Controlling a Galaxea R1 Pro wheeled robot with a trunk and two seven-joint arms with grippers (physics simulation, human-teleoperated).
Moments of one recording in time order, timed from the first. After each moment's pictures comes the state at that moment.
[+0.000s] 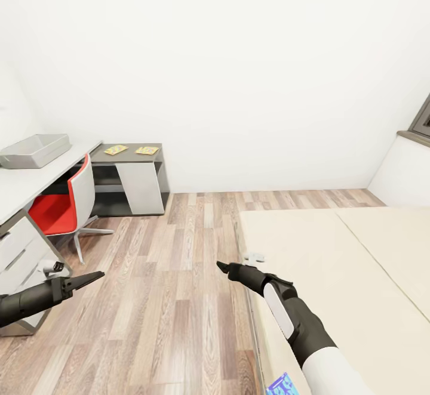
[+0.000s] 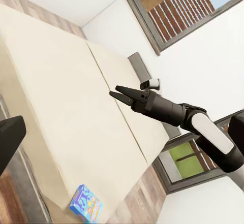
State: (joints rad) left arm -0.39 0.36 0.50 -1.18 0.10 0.88 -1.57; right arm -0.57 0.10 0.15 -0.94 -0.41 0.44 0.23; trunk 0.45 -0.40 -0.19
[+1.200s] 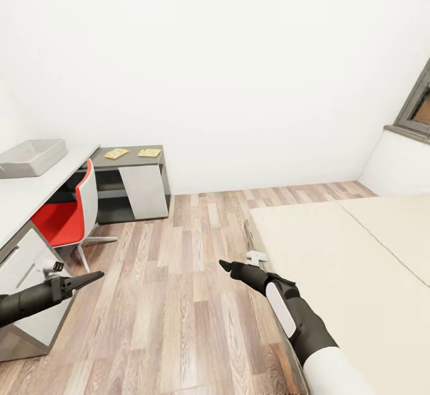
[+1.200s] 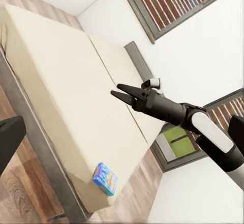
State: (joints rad) left arm -0.39 0.36 0.50 -1.18 0.10 0.88 -1.57; right arm -0.57 0.10 0.12 -0.94 -0.41 0.45 0.23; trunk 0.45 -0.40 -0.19
